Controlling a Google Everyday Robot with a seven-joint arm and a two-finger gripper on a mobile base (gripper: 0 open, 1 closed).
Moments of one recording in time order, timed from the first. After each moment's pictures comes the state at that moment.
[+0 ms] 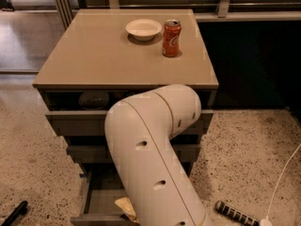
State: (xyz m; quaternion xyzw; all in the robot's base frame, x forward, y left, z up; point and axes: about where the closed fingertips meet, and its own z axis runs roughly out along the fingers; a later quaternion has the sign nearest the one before) arm 0.492 0.036 0.295 0.59 -0.81 -0.02 0.07
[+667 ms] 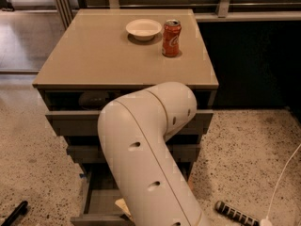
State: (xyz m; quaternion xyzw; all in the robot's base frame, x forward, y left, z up) arm 0.491 0.035 0.297 0.59 -0.81 -0.01 0.05
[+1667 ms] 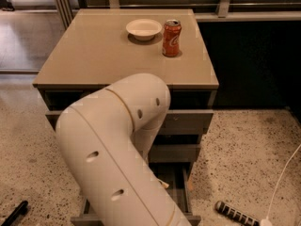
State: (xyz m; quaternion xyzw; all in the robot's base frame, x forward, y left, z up) arm 0.499 0.029 0.310 0.61 -0.79 0.03 0.01
